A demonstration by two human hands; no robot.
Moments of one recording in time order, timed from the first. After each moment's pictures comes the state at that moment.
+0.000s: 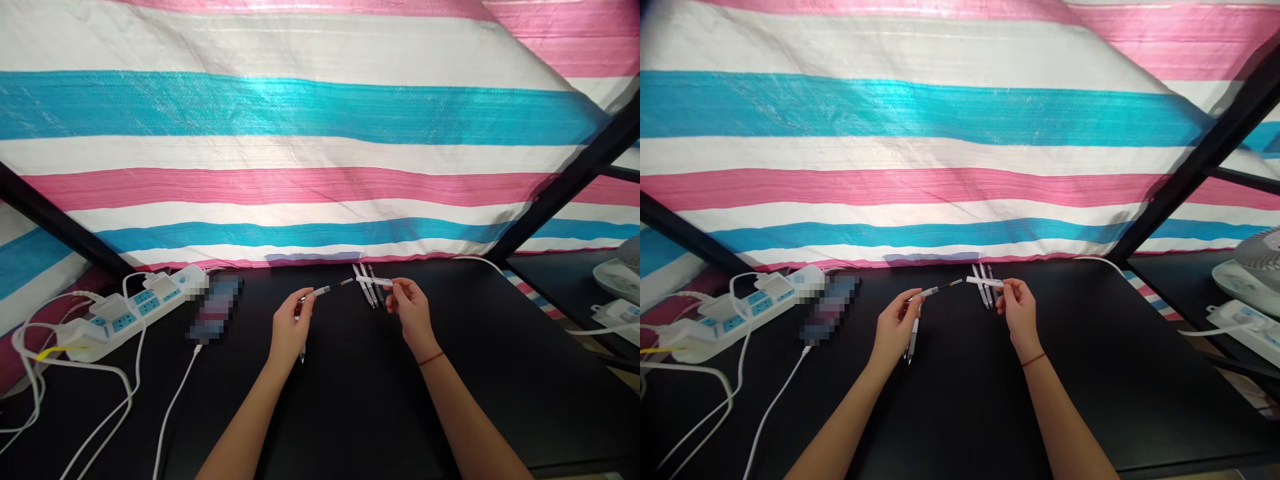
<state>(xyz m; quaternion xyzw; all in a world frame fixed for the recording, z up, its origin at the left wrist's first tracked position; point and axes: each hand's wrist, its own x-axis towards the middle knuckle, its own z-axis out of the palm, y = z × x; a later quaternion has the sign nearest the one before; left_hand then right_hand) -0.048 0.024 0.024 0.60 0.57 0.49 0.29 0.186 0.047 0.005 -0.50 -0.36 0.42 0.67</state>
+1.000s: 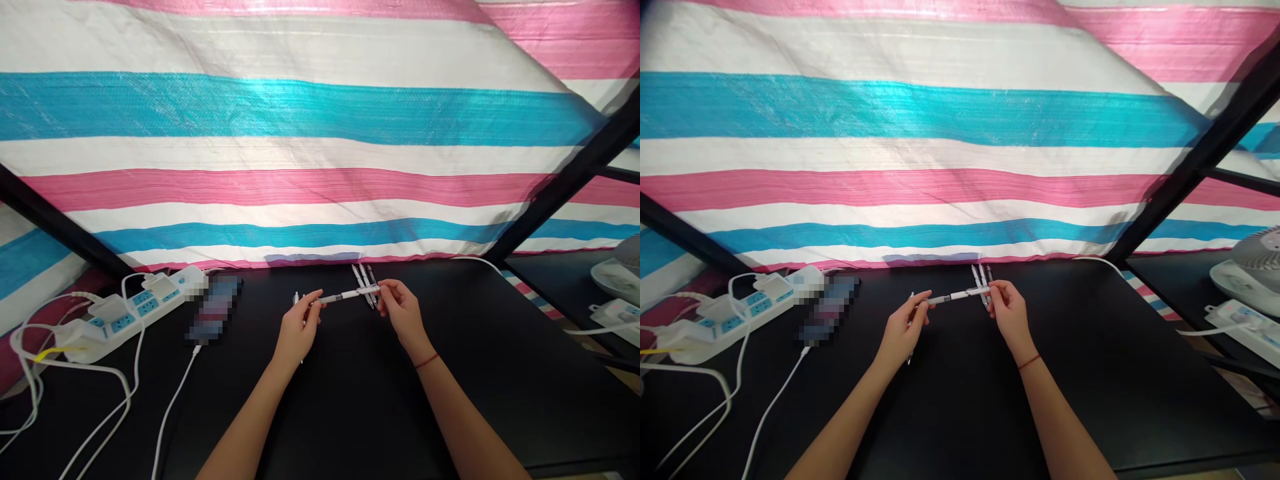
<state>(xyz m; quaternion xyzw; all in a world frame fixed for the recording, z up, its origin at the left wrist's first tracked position) -0.042 0.022 0.018 0.66 0.53 0.43 0.31 0.177 0.045 0.003 -0.49 -0.46 0.41 0.62</state>
